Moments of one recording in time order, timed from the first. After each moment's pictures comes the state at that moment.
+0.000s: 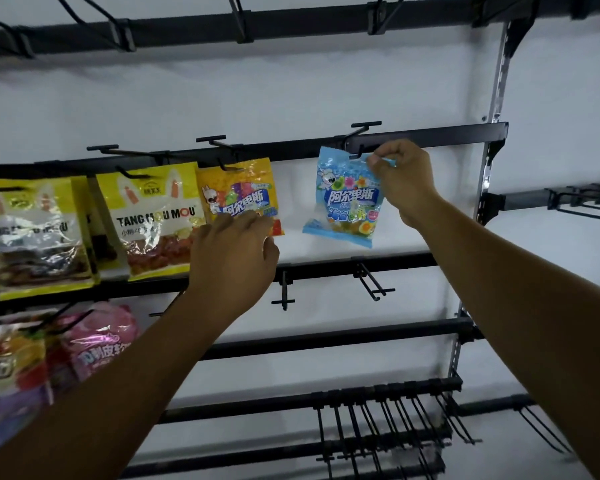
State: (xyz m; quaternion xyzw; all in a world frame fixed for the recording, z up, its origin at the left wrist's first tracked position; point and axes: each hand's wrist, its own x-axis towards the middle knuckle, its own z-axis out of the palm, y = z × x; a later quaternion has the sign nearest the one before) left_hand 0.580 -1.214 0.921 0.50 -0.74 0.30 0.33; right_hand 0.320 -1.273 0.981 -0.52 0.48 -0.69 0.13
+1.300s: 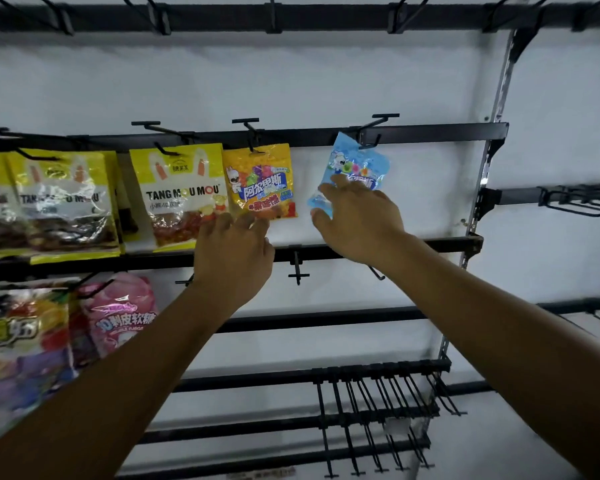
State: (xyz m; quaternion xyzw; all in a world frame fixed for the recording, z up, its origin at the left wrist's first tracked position) left_hand 0.614 -1.198 0.902 0.54 -0.74 0.30 0.26; right_hand 0.426 -1.177 0.948 -0.71 0.64 -0.22 -0.18
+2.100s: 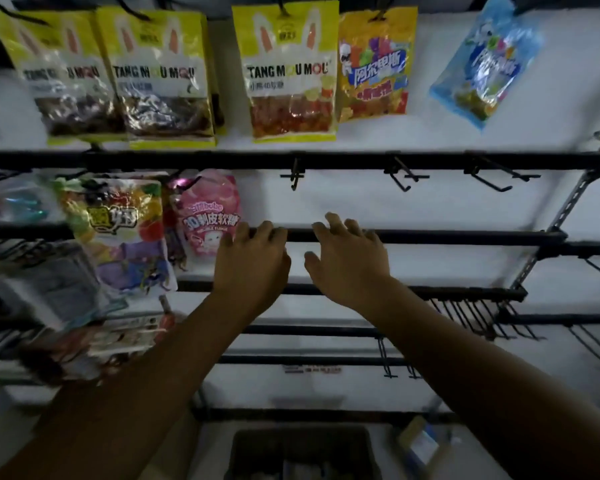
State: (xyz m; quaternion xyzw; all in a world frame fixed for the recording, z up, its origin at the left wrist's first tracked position) left_hand 0.753 -1.167 0.764 0.58 -0.77 0.23 0.14; right_hand 0.596 -1.161 0.779 -0.76 0.64 -0.11 -0.06
